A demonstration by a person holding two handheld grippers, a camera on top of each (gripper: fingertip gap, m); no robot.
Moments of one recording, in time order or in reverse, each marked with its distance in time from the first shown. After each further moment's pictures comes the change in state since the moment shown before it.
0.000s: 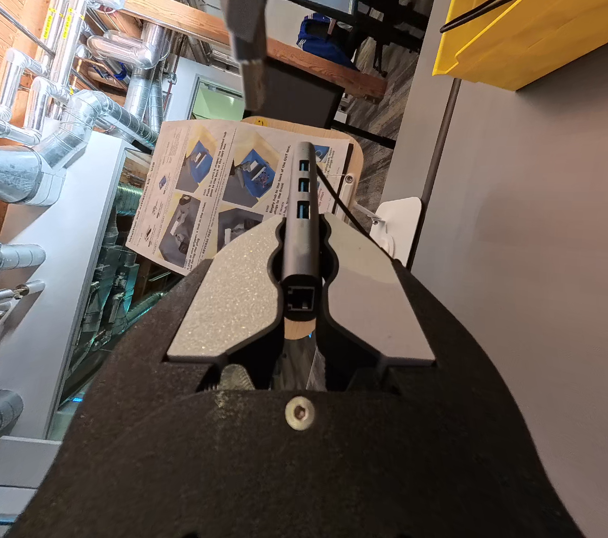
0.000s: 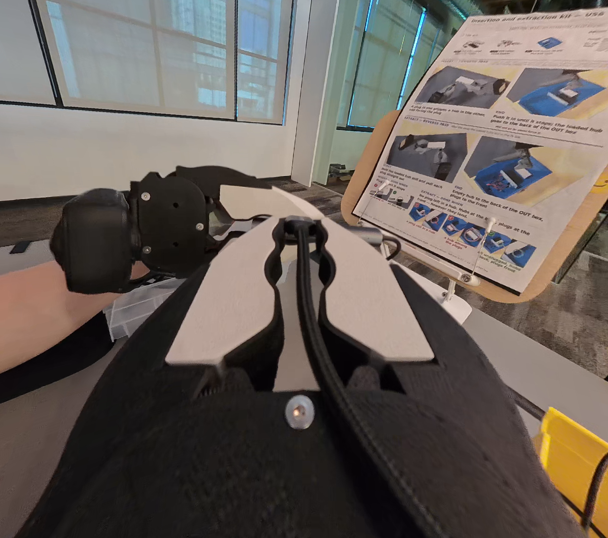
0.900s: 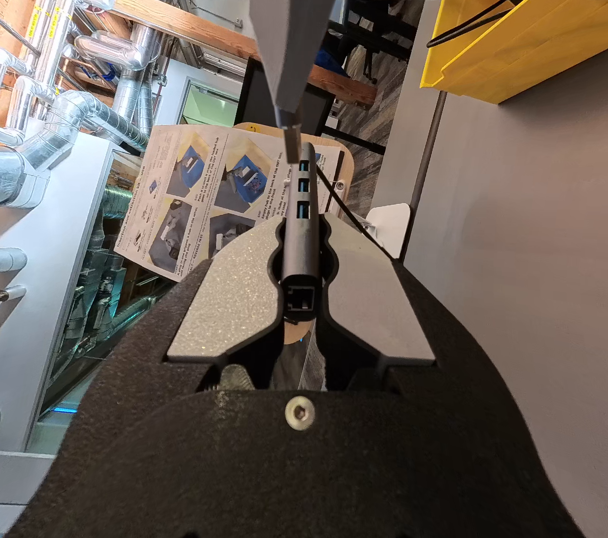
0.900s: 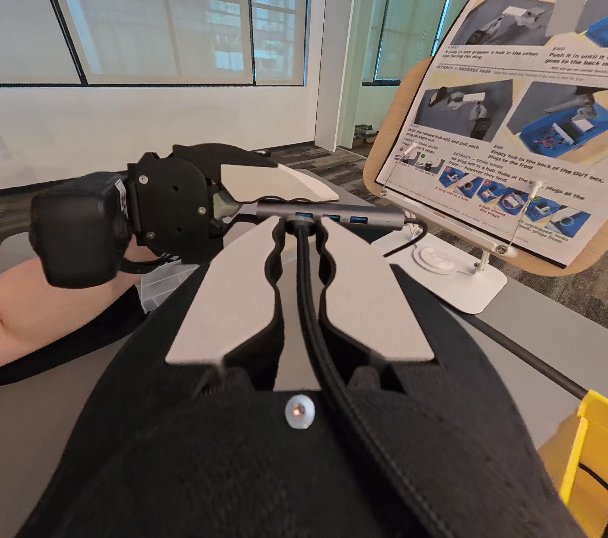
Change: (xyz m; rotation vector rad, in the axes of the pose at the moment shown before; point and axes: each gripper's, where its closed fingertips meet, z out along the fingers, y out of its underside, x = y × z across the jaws) left arm 0.004 -0.007 -0.001 0.013 0.028 -0.021; right arm -0.003 0.017 0.006 -0.127 -0.071 0.083
